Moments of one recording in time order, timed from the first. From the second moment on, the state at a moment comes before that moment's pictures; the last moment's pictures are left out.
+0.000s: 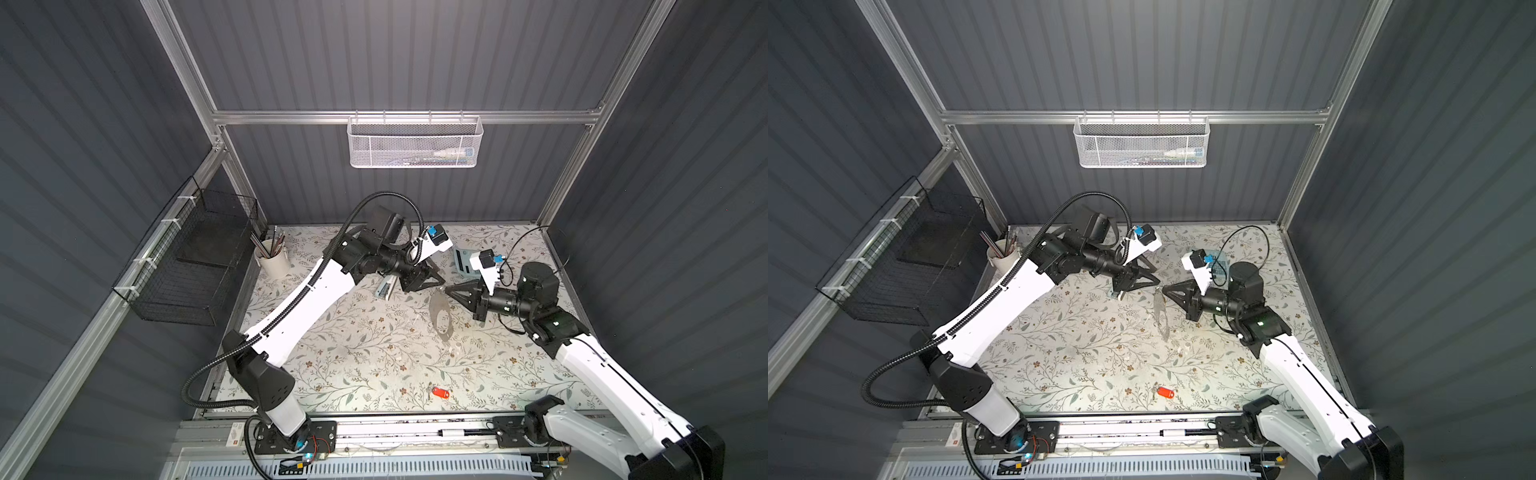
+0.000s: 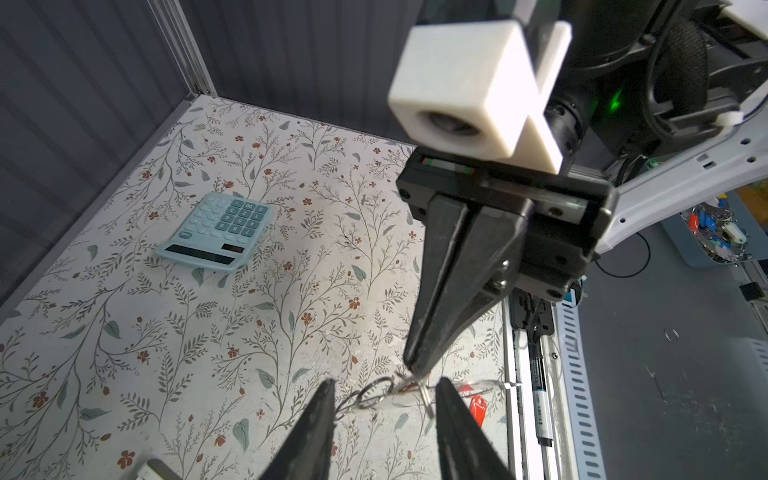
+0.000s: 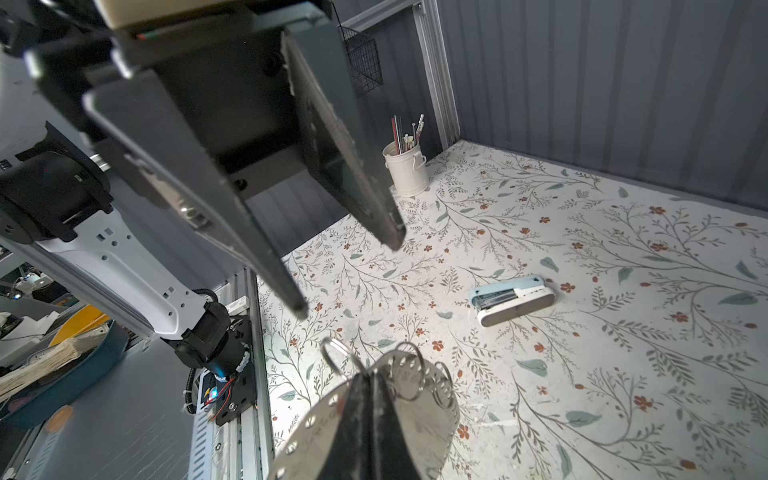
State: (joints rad) left arm -0.75 1.67 1.87 -0.93 0.62 0.36; right arm 0.36 0.99 0.80 -0.07 -0.81 0.16
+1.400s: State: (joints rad) left arm -0.80 1.71 1.76 -0.88 0.51 0.27; right arm 0.29 0.95 0.75 0.00 -0.73 0.25
